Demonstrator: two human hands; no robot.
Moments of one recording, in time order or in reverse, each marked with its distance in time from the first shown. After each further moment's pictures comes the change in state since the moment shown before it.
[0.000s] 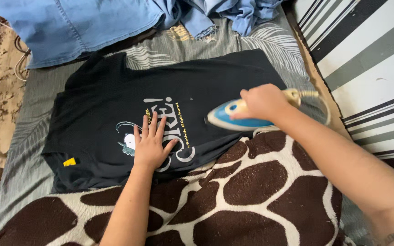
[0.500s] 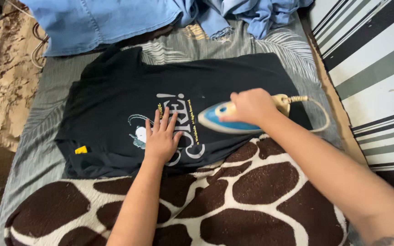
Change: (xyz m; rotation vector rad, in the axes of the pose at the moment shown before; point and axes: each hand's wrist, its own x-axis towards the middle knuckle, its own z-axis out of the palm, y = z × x) left_hand -0.002 -0.002 0.011 0.057 0.011 -0.035; right_hand 0.026 -0.058 -0.006 0.023 0.077 -0.051
